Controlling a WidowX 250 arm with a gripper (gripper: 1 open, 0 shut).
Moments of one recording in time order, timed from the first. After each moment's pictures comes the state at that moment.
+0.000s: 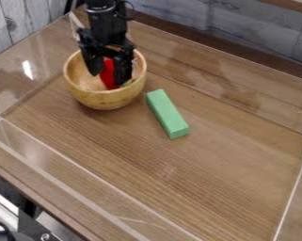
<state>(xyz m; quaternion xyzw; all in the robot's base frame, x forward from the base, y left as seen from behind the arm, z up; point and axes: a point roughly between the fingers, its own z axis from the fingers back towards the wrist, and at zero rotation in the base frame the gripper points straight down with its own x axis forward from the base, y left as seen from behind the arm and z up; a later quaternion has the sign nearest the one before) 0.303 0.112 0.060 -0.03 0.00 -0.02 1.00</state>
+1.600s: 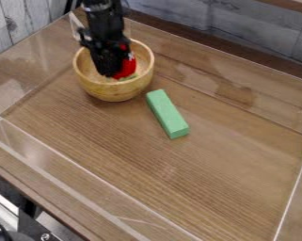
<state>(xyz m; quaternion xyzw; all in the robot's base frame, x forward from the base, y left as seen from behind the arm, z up) 0.312 0.133 0.069 -0.05 -0.02 -0.03 1.00</state>
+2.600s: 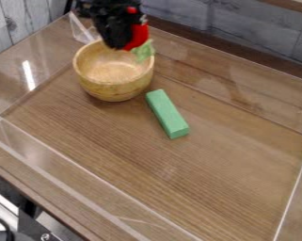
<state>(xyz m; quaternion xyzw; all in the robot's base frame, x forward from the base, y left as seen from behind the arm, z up) 0.302 0.081 0.132 -0.07 -0.09 0.01 0.99</state>
